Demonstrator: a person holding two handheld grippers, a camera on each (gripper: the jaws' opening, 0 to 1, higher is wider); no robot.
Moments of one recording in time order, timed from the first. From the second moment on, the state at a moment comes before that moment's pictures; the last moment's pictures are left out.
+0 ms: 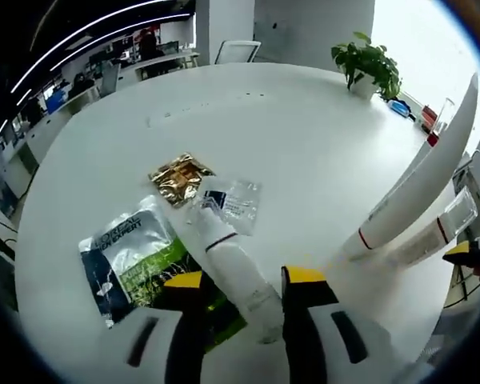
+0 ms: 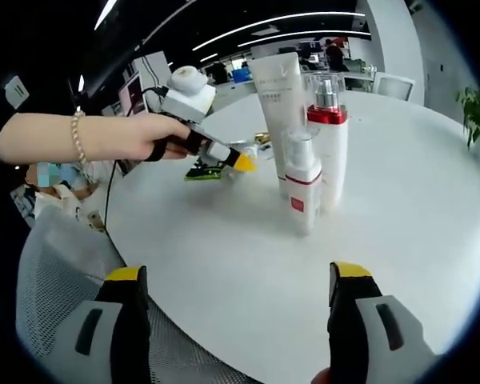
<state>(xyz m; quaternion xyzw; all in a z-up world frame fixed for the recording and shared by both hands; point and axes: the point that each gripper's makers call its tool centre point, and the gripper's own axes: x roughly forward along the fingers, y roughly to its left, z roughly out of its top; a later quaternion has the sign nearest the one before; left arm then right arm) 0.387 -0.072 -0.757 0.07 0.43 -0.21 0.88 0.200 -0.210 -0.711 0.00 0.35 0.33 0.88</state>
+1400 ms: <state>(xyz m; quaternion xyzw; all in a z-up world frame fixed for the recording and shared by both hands) 0.334 -0.056 -0.710 -0.18 0.39 -0.26 0.86 0.196 -0.199 -0.707 0.00 0.34 0.36 0.87</state>
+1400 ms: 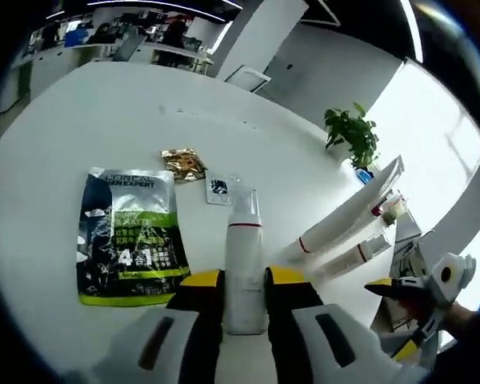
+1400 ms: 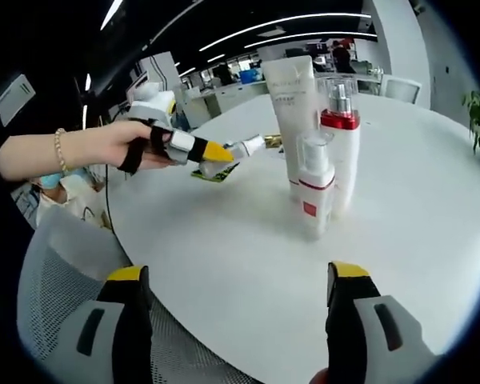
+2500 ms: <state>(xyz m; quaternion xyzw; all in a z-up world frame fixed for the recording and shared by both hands) 0.233 -0.085 -0.601 -0.30 0.26 -0.46 0.80 0.197 -0.137 -0.620 0.22 0.22 0.48 0.82</state>
